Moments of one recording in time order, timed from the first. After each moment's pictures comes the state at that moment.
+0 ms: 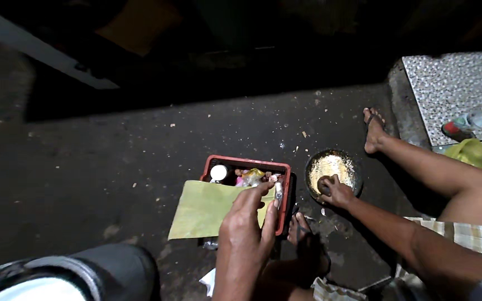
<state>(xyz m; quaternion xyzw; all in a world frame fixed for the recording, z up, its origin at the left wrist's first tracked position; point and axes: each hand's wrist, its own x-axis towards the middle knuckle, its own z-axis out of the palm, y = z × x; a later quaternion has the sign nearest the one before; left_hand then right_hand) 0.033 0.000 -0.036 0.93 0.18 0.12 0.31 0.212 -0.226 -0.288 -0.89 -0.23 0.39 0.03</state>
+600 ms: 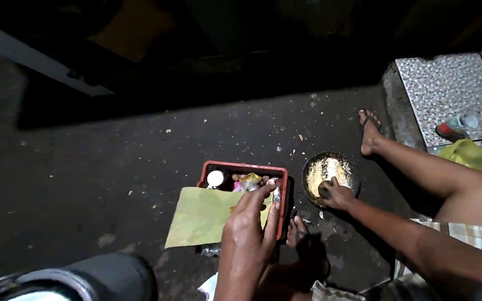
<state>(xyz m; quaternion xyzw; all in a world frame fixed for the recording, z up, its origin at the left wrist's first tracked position) 0.047 0.001 -0.039 0.93 0.17 0.10 0.30 0.224 -0.231 -0.279 -0.88 -0.23 0.42 0.03</state>
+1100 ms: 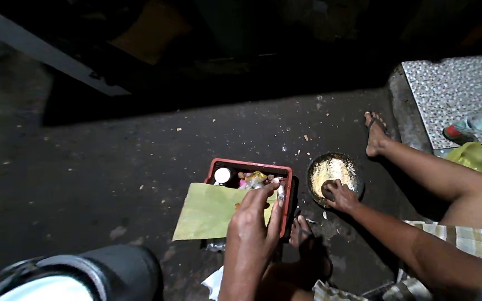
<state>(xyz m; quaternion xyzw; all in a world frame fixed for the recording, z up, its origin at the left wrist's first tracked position) 0.038 -0.002 -0.039 0.93 0.18 0.11 0.30 0.210 -0.232 -0.285 -0.90 -0.24 0.37 0.02</state>
